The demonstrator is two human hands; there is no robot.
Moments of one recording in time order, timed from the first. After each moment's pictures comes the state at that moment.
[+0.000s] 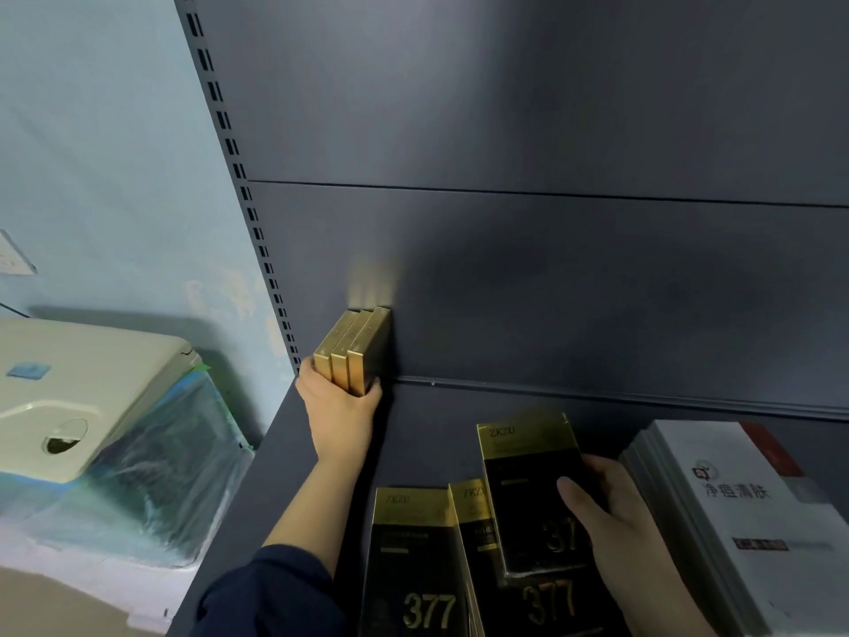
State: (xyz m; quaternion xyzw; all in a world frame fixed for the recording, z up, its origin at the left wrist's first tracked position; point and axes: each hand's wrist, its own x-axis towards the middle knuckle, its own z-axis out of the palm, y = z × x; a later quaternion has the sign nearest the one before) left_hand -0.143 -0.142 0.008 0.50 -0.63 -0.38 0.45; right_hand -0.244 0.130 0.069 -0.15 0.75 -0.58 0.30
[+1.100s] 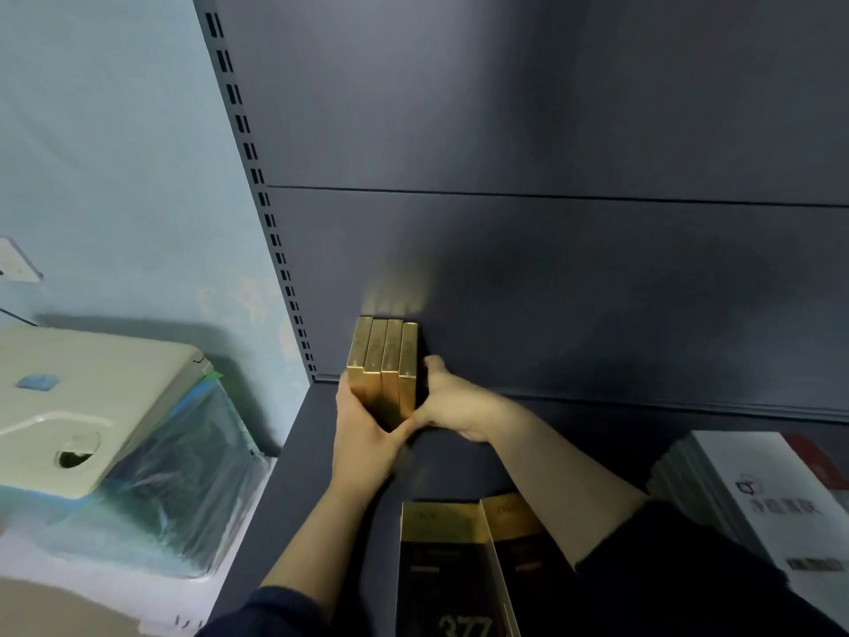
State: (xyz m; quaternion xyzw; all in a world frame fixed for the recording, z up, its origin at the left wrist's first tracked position) left_hand -0.126 -0.142 -0.008 0.36 -0.72 -0.44 0.39; right_hand -0.253 -0.092 0.057 -0.39 0.78 -0.28 0.40
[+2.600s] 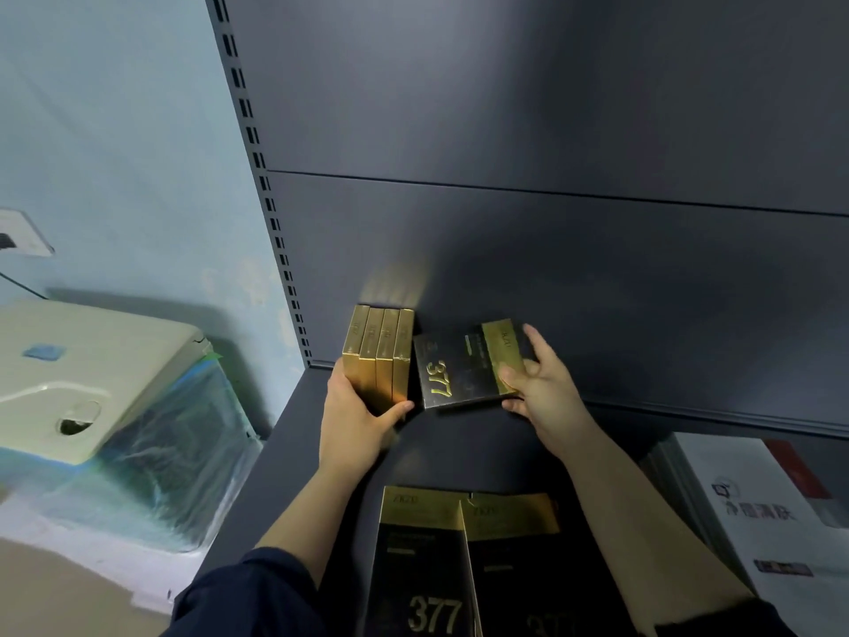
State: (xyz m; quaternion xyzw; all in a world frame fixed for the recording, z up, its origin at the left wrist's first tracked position) left_hand -0.129 -0.140 -0.008 0.43 -0.73 -0.38 0.38; right_hand -0.315 -0.004 0.063 -0.23 0.66 -0.62 0.35
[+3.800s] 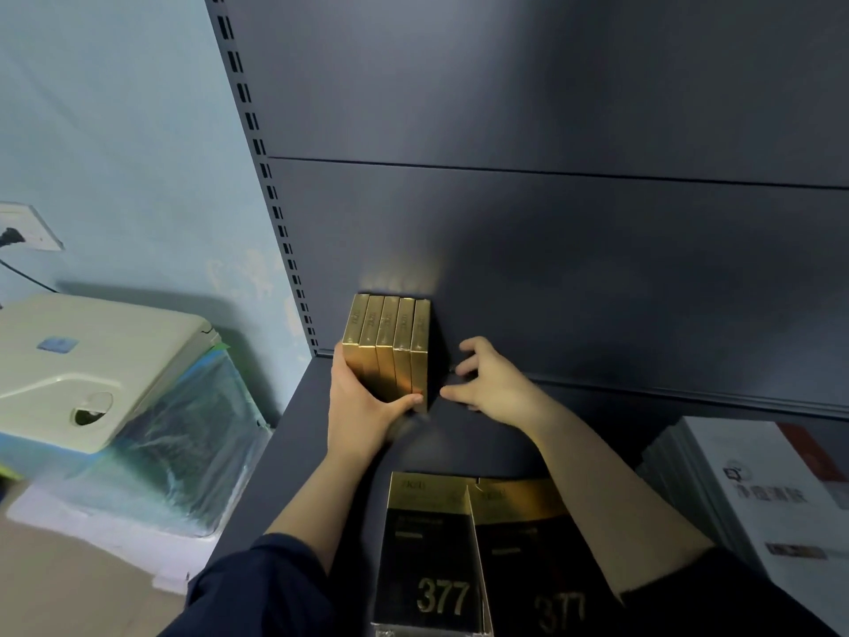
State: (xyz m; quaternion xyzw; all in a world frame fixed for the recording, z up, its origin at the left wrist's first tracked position) left_hand -0.129 -0.139 -0.006 0.40 -0.72 -0.40 0.41; right_hand -0.285 -0.035 0.063 -0.43 0.77 -0.33 0.33
